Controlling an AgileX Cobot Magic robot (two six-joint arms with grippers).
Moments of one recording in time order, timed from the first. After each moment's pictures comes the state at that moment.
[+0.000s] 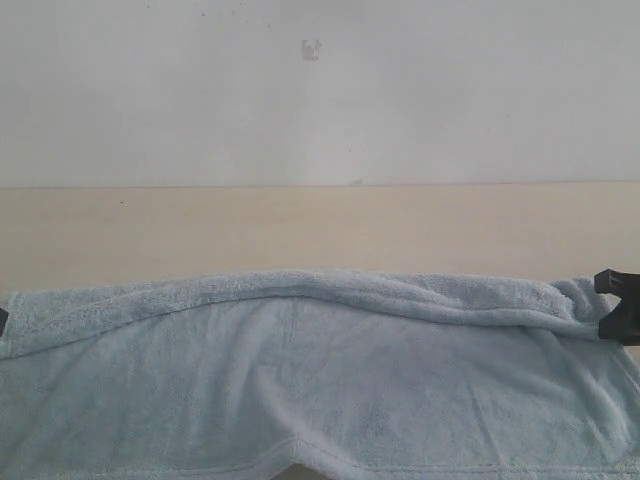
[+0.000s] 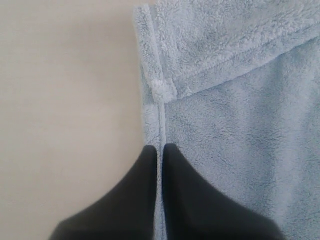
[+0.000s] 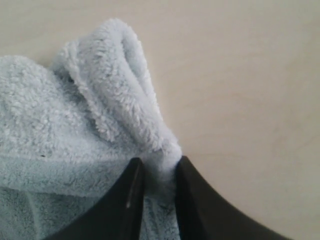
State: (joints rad) left arm 0.02 1.40 -0.69 0.42 0.46 -0.32; right arm -0.35 1.96 -0.98 0.98 0.55 -0.95
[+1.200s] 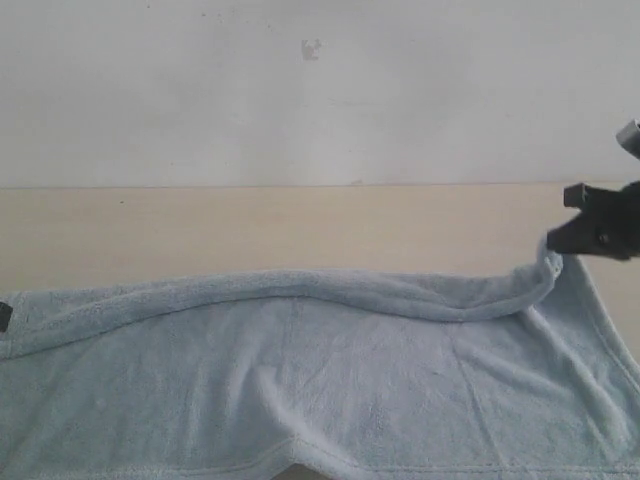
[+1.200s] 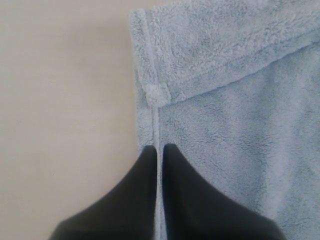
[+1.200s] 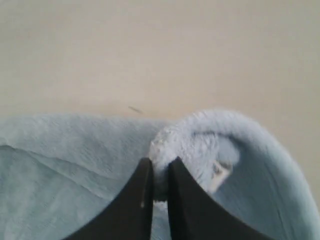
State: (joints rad) left arm 0.02 1.40 -0.69 0.39 0.44 -0.32; right arm -0.28 1.92 -1.14 1.19 0.77 -1.08
